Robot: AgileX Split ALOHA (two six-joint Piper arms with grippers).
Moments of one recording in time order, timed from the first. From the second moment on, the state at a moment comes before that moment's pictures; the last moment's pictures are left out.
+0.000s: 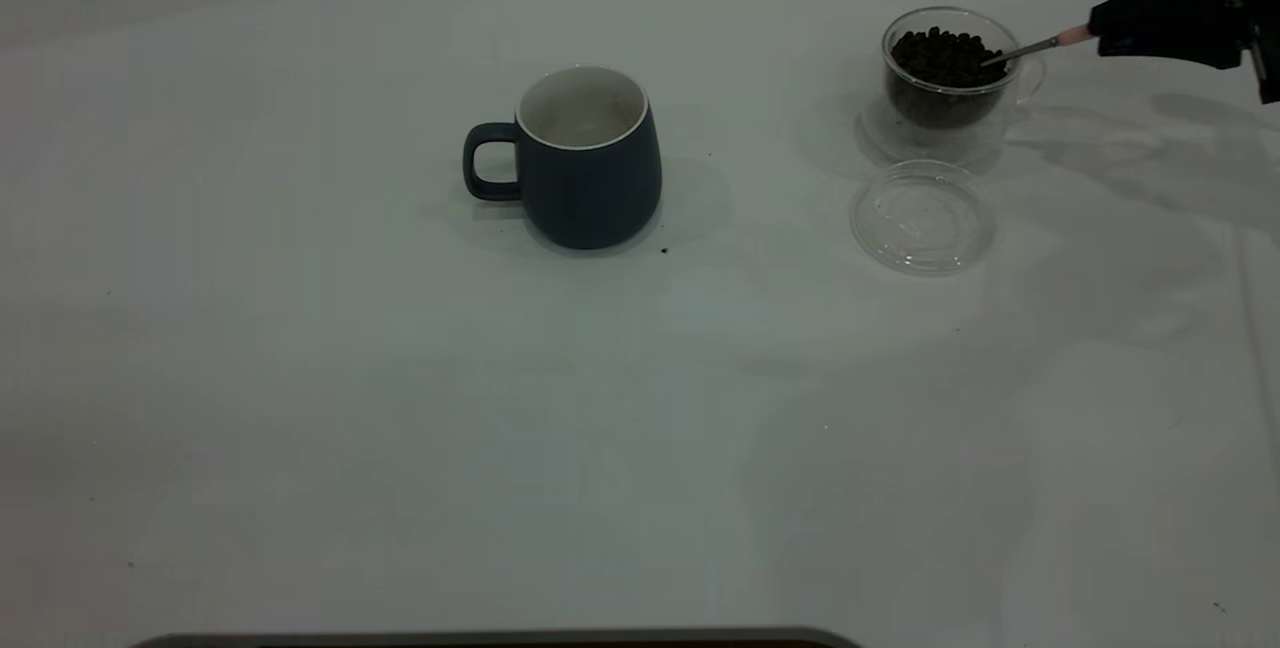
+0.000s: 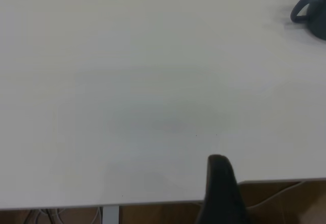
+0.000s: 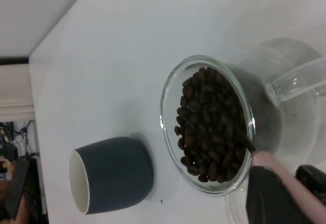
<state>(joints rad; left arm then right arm) -0.05 -0.02 -0.49 0.01 1.13 -0.01 -0.34 2.47 -1.45 1.36 0.98 -1.02</state>
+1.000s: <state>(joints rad) -0.05 -0.02 -0.49 0.01 1.13 -0.01 -0.35 2.42 -1.45 1.33 0.99 -1.02</state>
